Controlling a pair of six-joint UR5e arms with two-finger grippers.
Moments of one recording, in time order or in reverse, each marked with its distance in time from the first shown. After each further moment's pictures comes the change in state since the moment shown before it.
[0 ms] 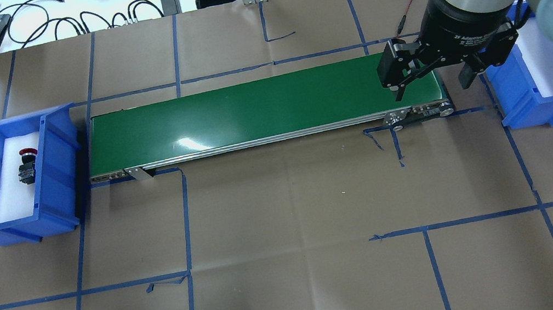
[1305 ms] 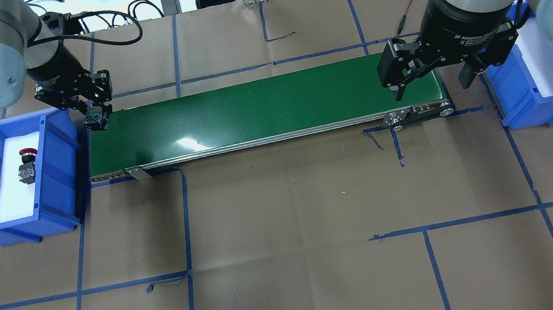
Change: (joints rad) left arm -0.429 -0.084 0.055 0.020 0.015 -0.439; right arm 0.000 0.000 0.000 -0.001 0.000 0.000
